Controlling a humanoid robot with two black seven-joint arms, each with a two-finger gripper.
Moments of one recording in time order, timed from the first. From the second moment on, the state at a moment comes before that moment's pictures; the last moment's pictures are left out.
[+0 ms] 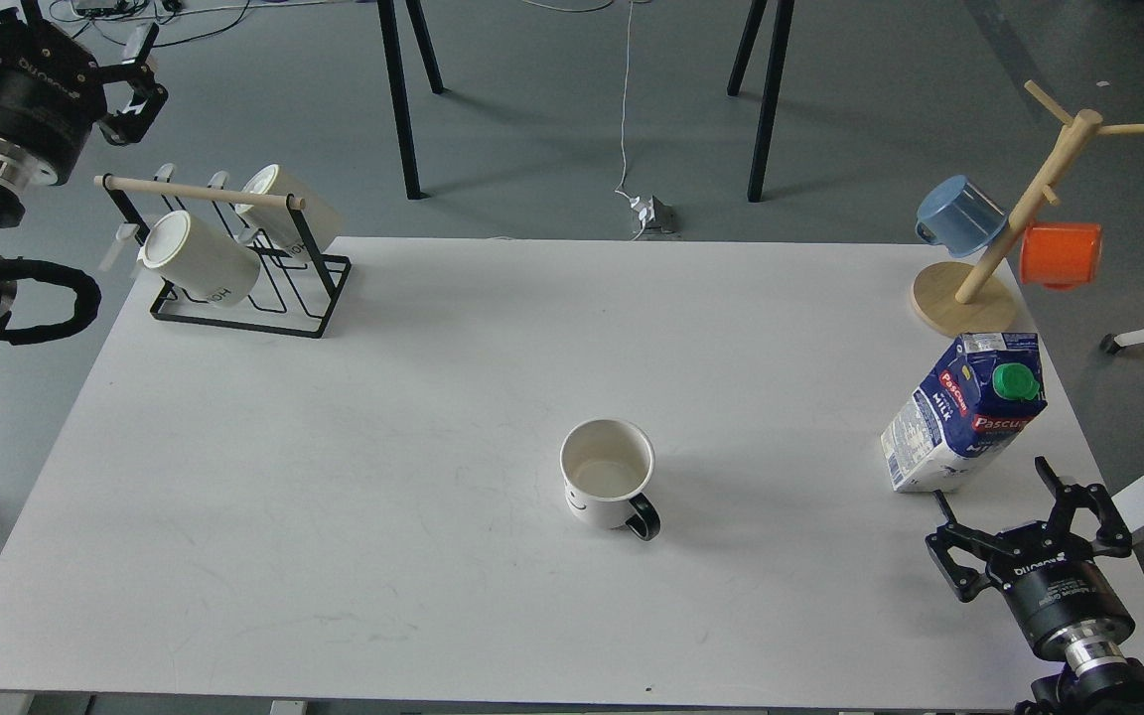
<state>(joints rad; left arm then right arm) -0.81 0.55 -0.89 -0.70 0.14 -0.44 -0.31 -0.11 -0.59 0.76 1.25 0.43 0.49 0.49</state>
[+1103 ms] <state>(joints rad) -0.81 0.63 -0.89 -0.70 0.15 -0.45 -0.29 -0.09 -0.53 0.86 1.29 0.42 0.49 0.49</state>
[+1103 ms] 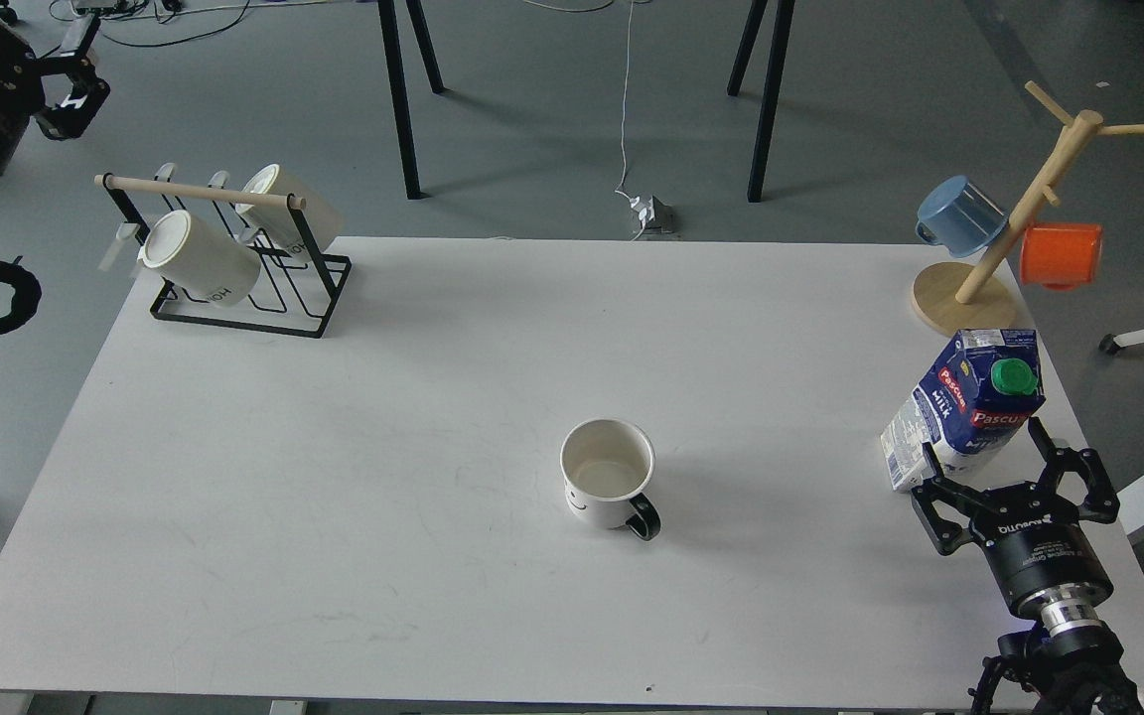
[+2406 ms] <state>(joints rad) -0.79 0.63 -0.88 -0.70 0.15 -0.44 -0.29 -0.07 -0.48 0.94 1.26 0.42 0.49 0.49</state>
